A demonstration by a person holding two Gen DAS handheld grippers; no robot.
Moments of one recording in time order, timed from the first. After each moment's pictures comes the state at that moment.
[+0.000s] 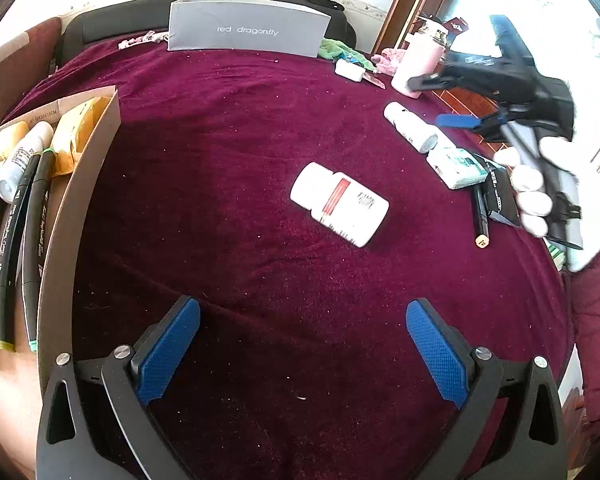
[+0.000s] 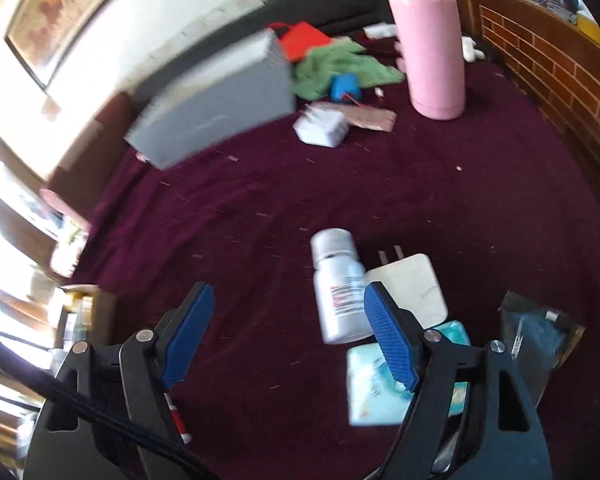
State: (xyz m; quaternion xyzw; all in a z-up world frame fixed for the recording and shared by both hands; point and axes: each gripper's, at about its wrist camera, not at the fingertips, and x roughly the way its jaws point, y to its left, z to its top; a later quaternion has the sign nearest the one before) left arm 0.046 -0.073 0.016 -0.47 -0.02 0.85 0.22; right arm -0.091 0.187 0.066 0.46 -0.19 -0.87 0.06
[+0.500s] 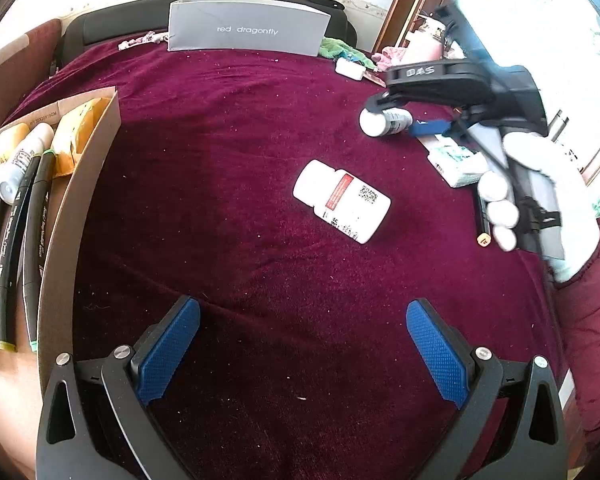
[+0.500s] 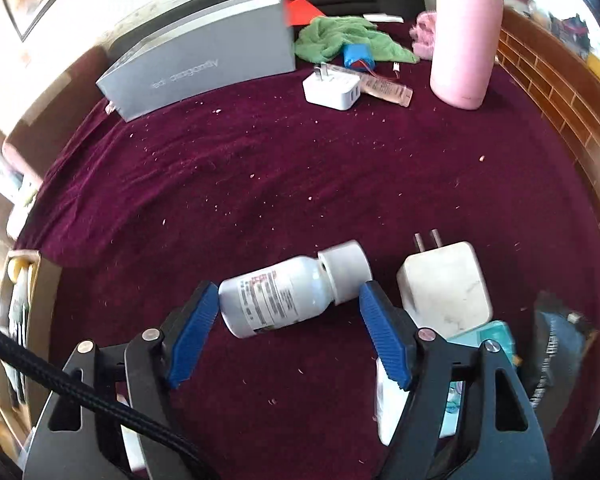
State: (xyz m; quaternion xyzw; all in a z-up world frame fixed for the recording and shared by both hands) left arm 0.047 -0.075 0.016 -0.47 -0.02 0.85 0.22; right arm -0.108 0.143 0.040 0.50 -0.12 -0.86 0.02
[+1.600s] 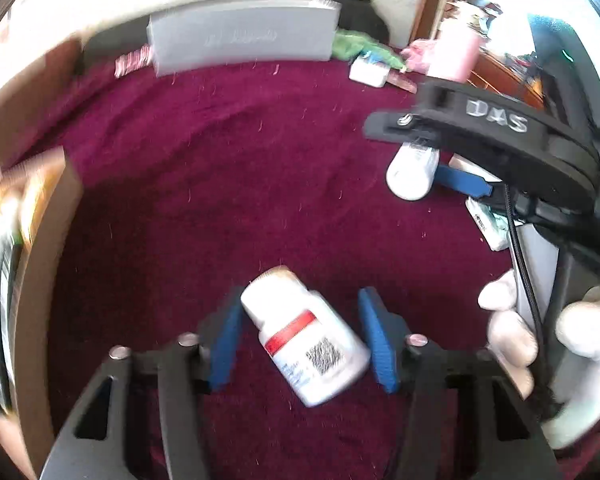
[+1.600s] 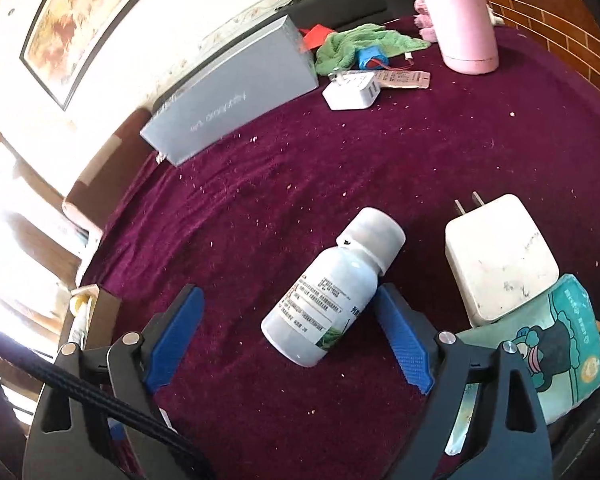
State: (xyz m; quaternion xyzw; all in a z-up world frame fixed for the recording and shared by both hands) left arm -0.015 0.013 0.017 -0.47 0.05 0.87 0.13; right arm -0.090 0.152 0.013 0.41 -0.24 -0.88 0.10
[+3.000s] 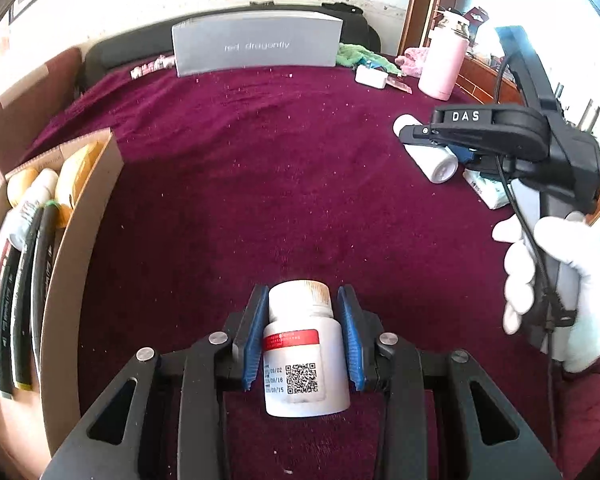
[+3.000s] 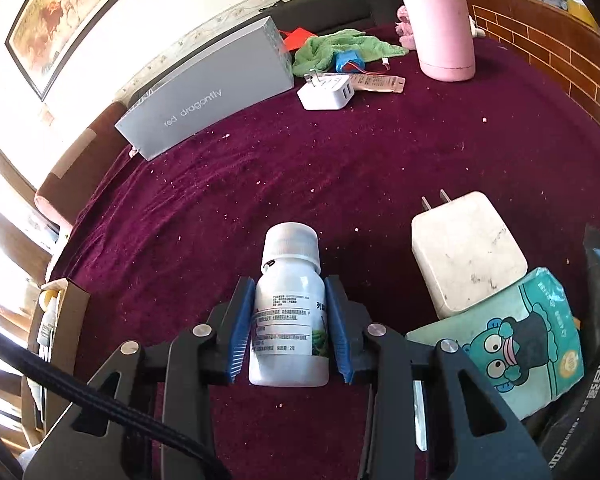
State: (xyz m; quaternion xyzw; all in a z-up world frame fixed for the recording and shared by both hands) left arm 0.023 -0.036 0.017 -0.45 0.04 0.88 0.15; right arm -0.084 0.155 0.011 0.42 -0.20 -0.88 0.05
